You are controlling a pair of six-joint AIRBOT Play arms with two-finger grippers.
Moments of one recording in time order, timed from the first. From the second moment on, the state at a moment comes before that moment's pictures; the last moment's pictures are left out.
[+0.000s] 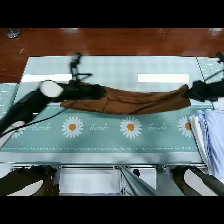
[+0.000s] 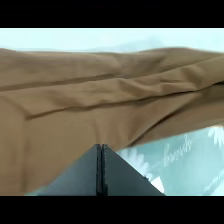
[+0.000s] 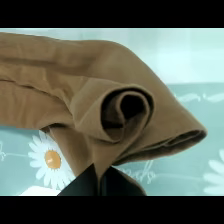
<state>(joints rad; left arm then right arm) -0.49 -1.26 0.97 0.72 -0.61 -1.29 -0.34 -1.03 1.06 -1.03 1.38 1.35</state>
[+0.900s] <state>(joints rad) -0.88 -1.93 1.61 0.72 -0.93 -1.43 -0.28 -0.60 0.85 -1.01 1.36 1.47</state>
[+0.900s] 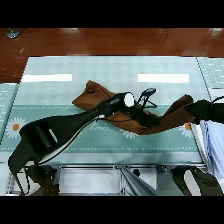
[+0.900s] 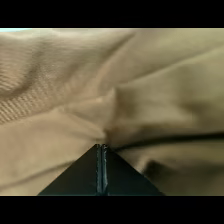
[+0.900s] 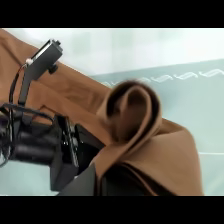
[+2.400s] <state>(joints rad) -0.13 -0.49 0.58 1.10 -1.01 -1.65 0.56 -2.02 2.09 -0.92 1.14 1.59</state>
